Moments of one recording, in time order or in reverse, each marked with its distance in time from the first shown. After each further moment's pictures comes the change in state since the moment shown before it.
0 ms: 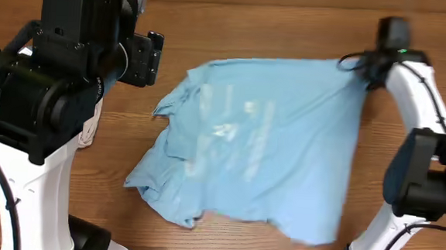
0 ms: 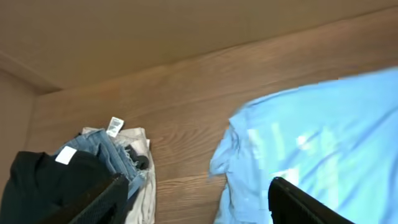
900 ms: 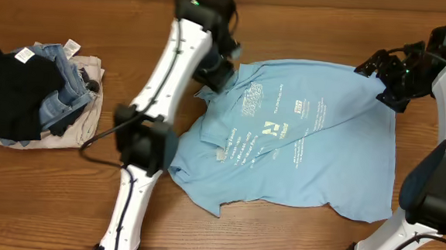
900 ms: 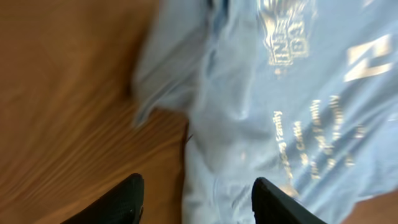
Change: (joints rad) left arm -0.056 0.807 -0.004 -0.025 0.308 0.199; right arm -0.175 -0.049 0.051 -0.370 -0.673 -0.011
